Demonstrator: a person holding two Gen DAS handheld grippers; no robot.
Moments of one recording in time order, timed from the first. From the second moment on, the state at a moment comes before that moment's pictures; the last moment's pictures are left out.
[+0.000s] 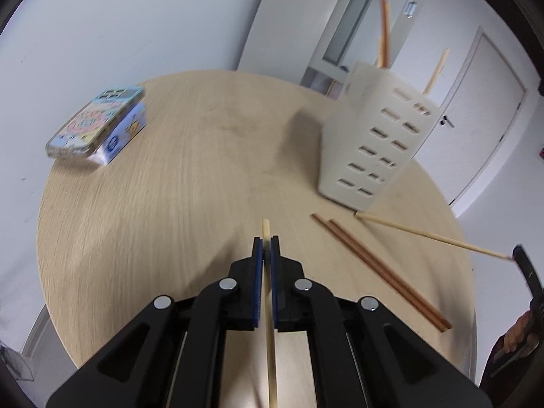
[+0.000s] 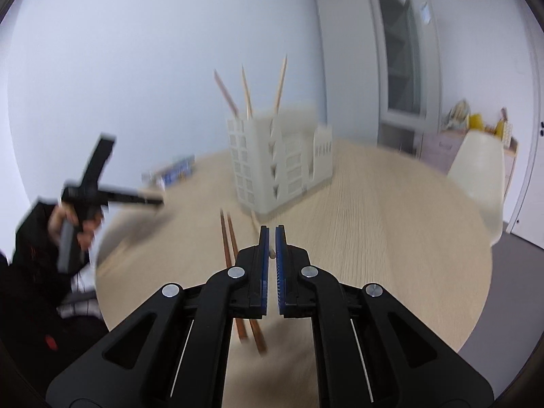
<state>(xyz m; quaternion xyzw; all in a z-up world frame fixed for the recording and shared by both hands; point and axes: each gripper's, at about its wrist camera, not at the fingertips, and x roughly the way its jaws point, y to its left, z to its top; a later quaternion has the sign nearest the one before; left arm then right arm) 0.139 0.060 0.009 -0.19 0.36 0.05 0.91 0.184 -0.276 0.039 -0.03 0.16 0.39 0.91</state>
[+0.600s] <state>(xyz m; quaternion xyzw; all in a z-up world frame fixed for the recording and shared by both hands) 0.140 0.040 0.071 -0.16 0.27 -0.03 0.95 0.226 -0.231 0.106 0.07 0.12 0.35 0.93</state>
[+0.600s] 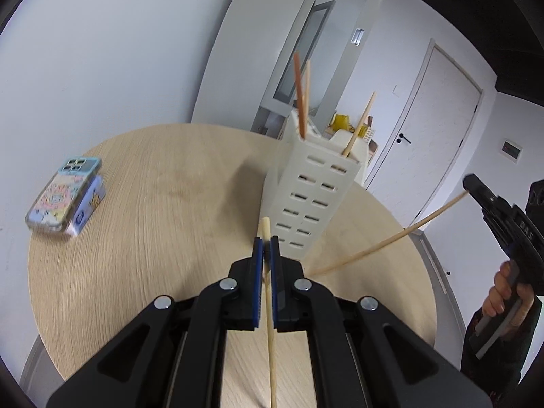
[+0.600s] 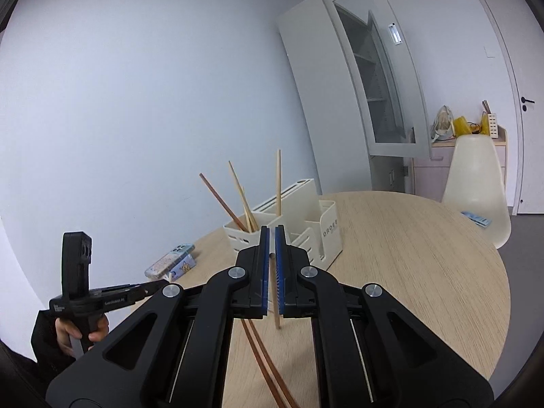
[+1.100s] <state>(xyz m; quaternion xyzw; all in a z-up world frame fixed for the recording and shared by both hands) 0.168 0.042 0.126 -0.14 0.23 -0.08 0.96 0.237 -0.214 0.137 0.07 0.10 0.35 0.93</state>
